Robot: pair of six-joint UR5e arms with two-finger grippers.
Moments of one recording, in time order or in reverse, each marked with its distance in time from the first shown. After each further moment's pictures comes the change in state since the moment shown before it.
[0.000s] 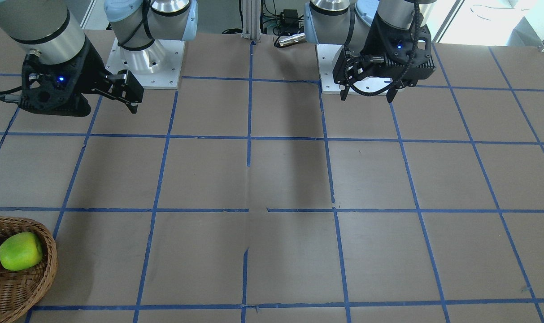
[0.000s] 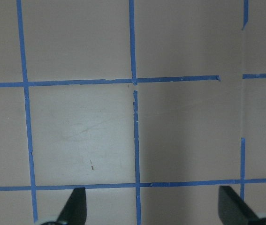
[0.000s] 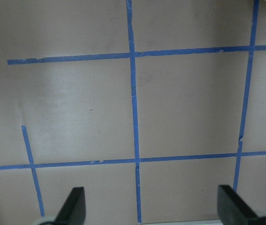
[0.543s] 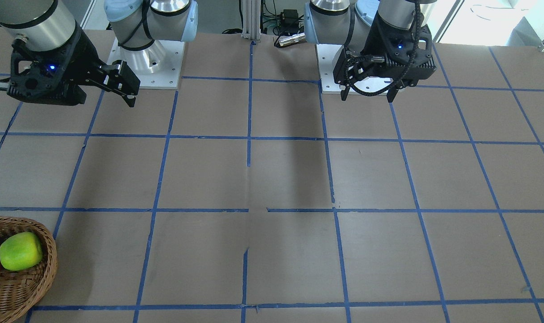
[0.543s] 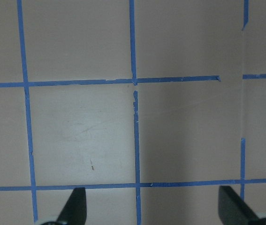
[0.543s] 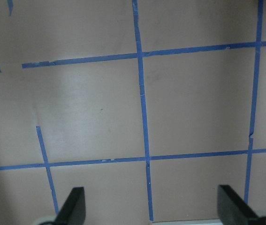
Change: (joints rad) left arm 0.001 0.000 0.001 0.000 0.001 0.001; right arm -0.007 -0.024 0.004 0.006 0.052 0.008
